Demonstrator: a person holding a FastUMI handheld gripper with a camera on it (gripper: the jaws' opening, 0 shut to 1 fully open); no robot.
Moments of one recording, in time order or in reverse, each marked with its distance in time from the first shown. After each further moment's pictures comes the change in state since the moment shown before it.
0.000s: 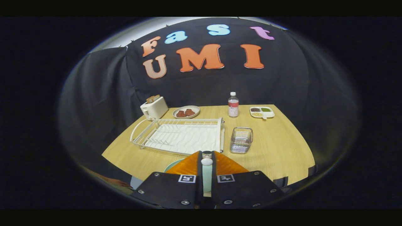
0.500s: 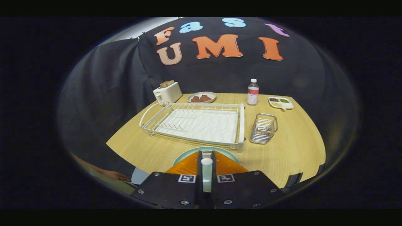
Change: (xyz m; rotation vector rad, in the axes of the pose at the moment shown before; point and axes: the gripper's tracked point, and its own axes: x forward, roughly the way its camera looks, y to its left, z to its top) arm 0.028 0.044 -0.060 -0.050 0.131 0.106
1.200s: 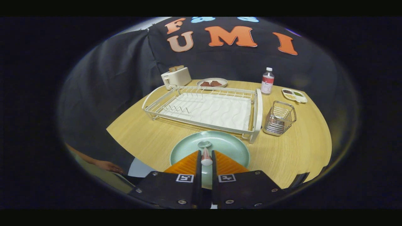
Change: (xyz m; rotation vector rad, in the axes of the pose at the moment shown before) arm 0.021 0.000 -0.049 -0.083 0.123 0.047
